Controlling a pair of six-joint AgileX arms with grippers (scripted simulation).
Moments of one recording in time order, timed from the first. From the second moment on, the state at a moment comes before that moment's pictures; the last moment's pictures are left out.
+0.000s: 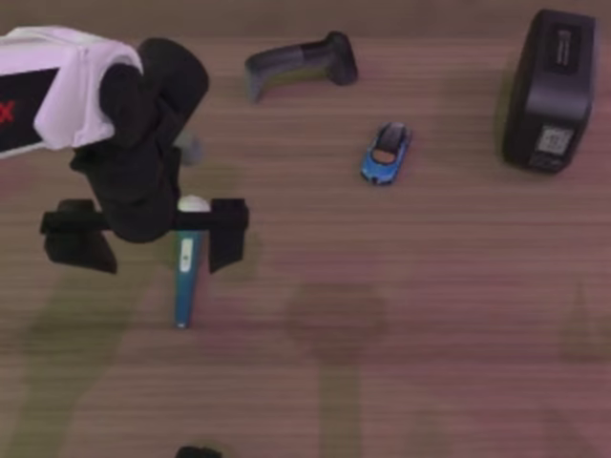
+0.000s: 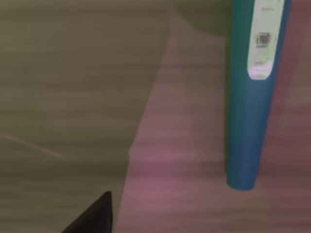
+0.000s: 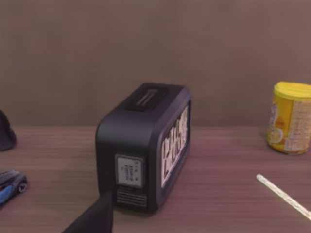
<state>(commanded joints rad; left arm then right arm) -0.42 1.83 1.26 -0.92 -0.04 -0.39 0.00 0.00 0.00 0.00 0.00 0.00</state>
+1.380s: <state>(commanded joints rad) -0.42 2.03 1.12 -0.57 -0.03 -0.38 0.00 0.00 0.00 0.00 0.00 0.00</state>
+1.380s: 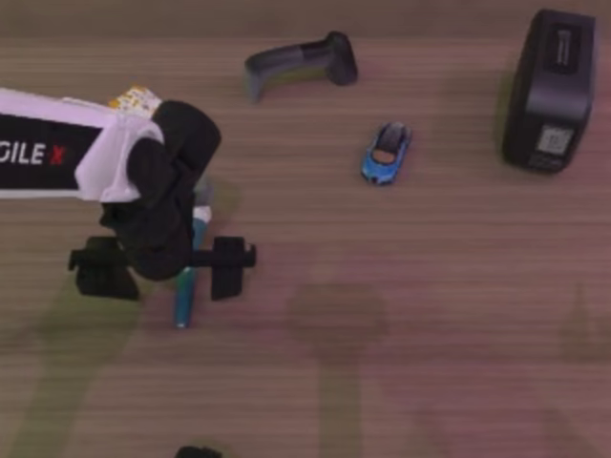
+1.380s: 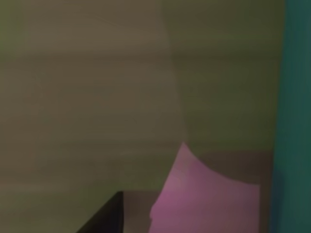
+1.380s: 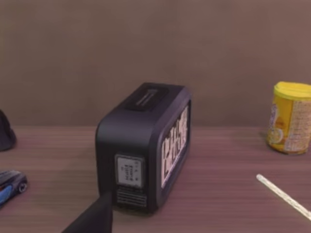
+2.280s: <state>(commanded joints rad) -0.42 1.96 1.14 -0.60 -0.05 -0.36 0.00 0.00 0.00 0.00 0.00 0.00</state>
